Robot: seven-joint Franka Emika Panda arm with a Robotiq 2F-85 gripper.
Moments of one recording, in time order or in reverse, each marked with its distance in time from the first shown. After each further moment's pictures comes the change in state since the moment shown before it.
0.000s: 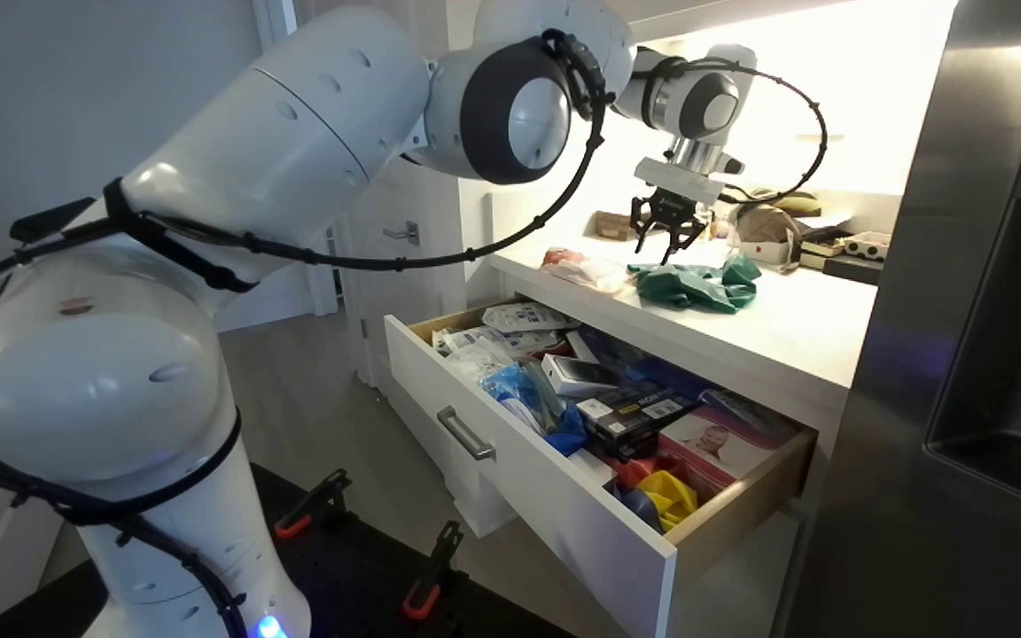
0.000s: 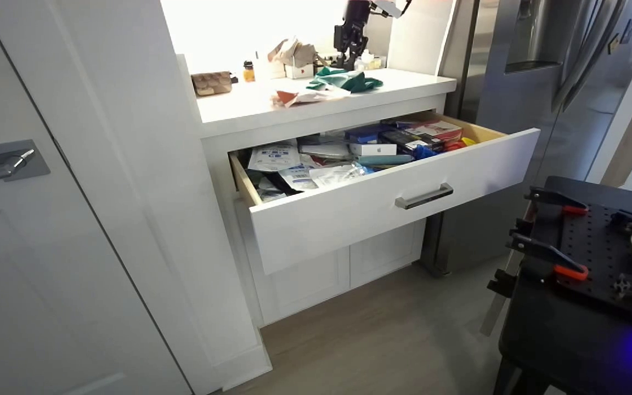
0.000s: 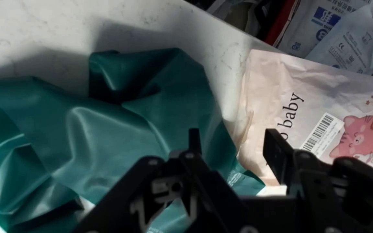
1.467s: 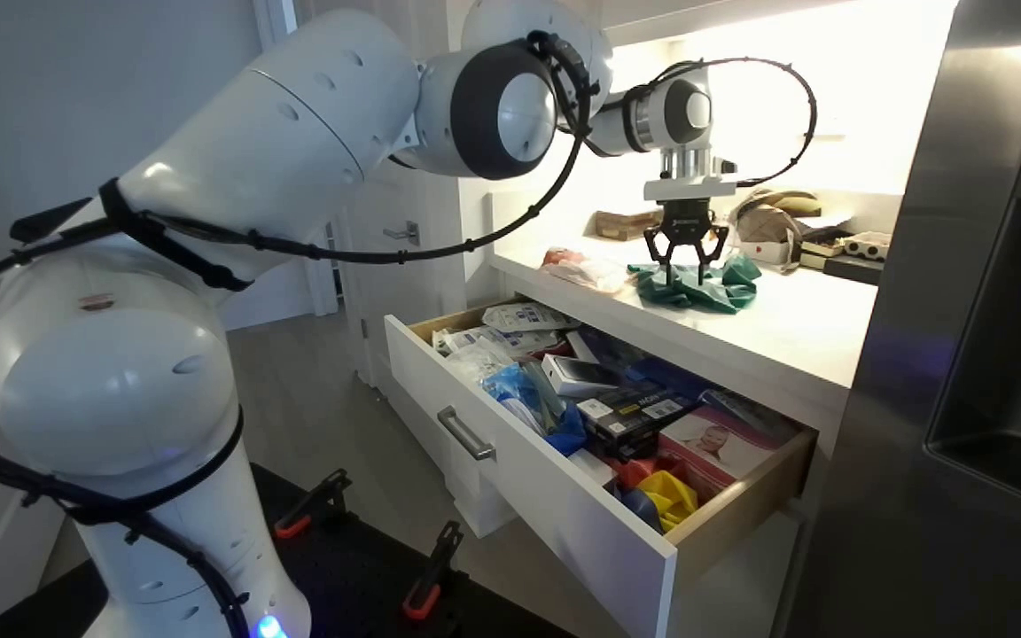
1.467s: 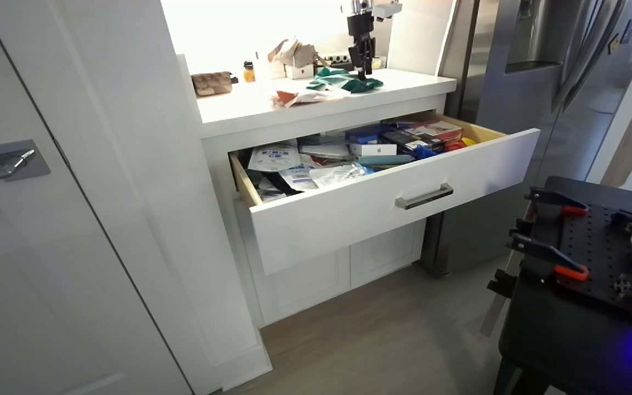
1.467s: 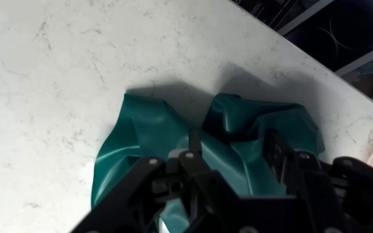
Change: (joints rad) arm 0.079 0.001 -0.068 -0.048 -0.393 0.023 -0.067
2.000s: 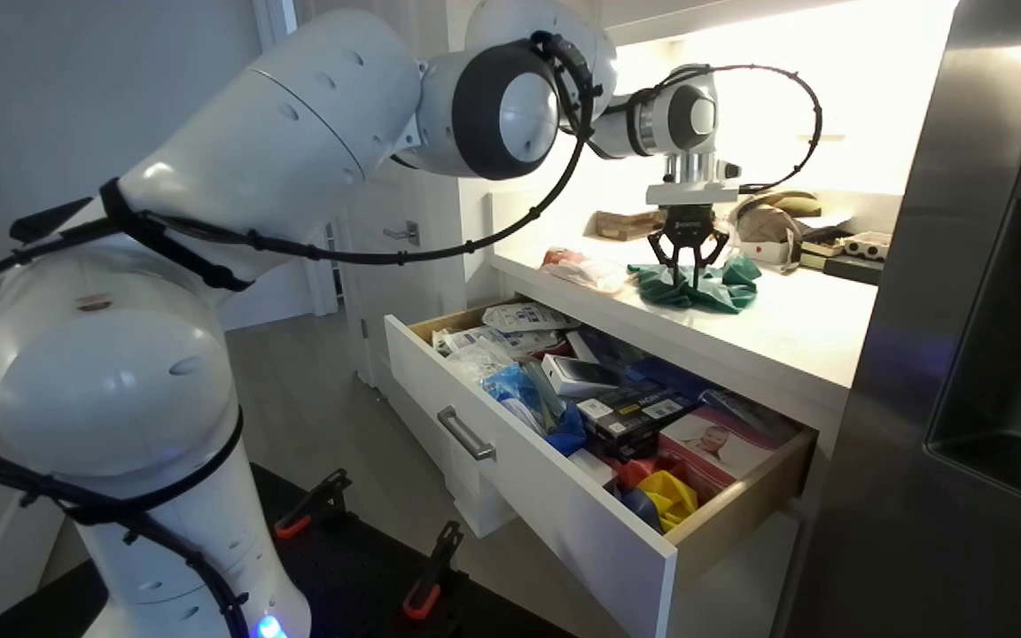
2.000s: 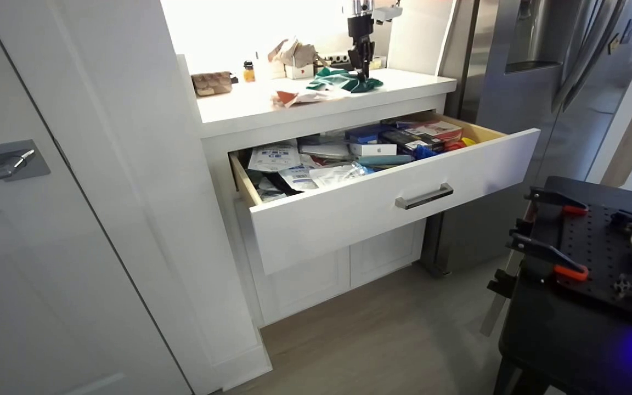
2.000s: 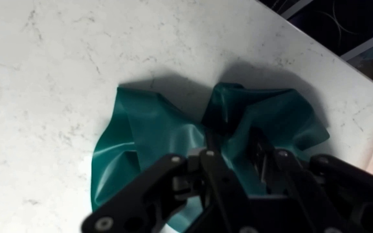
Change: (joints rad) arm -0.012 0.000 0.000 -0.016 0.033 0.049 0.003
